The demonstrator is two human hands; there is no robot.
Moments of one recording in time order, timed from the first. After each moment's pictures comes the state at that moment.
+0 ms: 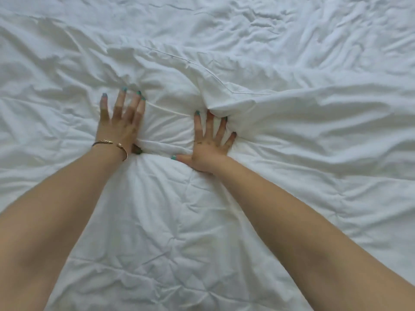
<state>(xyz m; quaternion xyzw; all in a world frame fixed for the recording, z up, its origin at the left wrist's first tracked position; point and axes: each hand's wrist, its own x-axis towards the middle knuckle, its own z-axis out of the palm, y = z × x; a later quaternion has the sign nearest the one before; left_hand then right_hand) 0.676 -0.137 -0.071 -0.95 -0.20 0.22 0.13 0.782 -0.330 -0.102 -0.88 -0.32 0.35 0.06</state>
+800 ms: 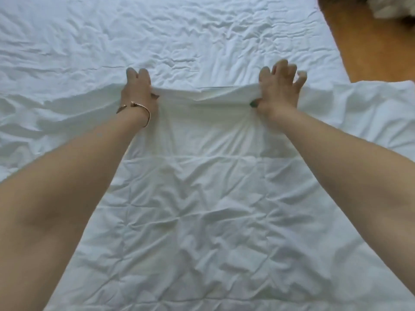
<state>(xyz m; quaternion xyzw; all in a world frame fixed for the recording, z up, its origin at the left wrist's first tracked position) 0.889 -0.277 0.026 -0.94 -0.29 -0.02 -0.15 1.022 -0.542 0.016 -0.98 -0.19 -0.03 -0.02</state>
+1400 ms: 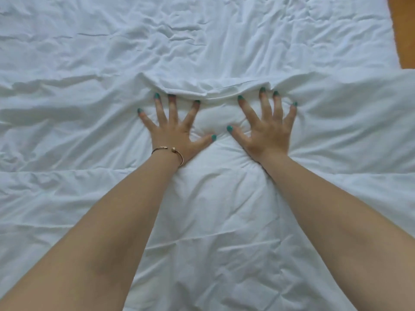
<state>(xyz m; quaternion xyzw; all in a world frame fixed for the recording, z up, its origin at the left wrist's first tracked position) 0.879 -0.340 -0.095 -0.97 -0.21 0.12 -0.01 0.978 -0.537 -0.112 -0.96 -0.26 0.00 0.02</state>
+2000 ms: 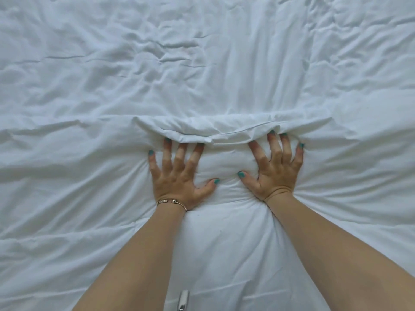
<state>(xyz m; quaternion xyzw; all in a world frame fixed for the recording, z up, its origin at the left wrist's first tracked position) 0.882 -0.332 -0.151 -0.99 -0.15 -0.06 -0.02 0.995 -0.540 -0.171 -0.95 -0.29 -0.11 0.07</state>
